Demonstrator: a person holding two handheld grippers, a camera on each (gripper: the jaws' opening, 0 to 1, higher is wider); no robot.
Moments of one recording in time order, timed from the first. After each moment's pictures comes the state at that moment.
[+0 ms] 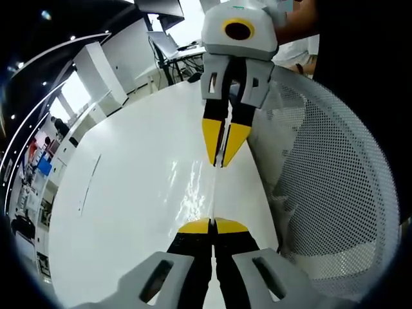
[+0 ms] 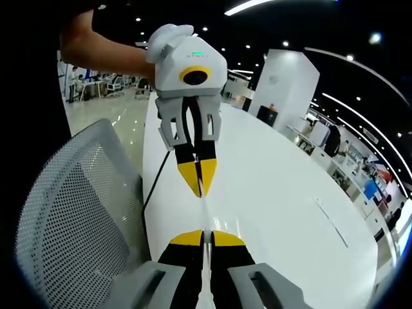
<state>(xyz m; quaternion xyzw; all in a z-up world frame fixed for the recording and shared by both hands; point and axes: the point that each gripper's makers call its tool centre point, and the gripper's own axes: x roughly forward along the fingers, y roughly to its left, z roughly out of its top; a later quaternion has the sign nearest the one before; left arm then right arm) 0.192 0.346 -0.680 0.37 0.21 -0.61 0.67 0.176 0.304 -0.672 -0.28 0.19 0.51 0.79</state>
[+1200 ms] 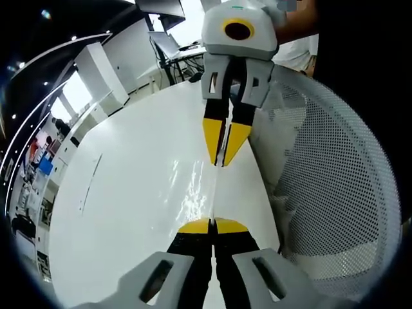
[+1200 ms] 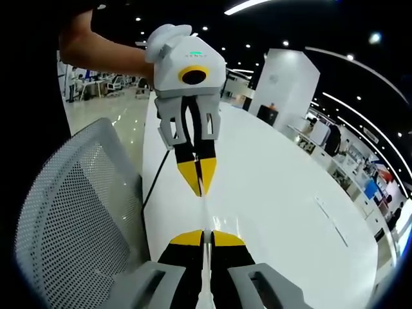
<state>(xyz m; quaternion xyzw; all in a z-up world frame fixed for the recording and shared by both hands) 0.194 0.349 -0.682 0.37 0.21 -0.60 0.67 0.177 0.304 -0.674 -0.28 0.19 0.51 0.79</state>
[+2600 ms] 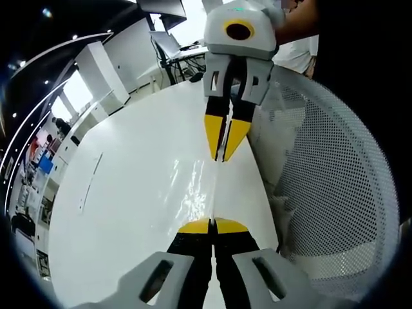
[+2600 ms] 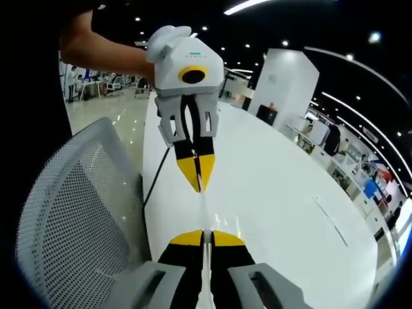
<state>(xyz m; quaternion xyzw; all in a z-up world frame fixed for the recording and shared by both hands) 0.193 0.351 -0.680 0.37 0.22 -0.60 0.67 0.175 0.300 -0.672 -0.28 0.19 0.51 0.79</state>
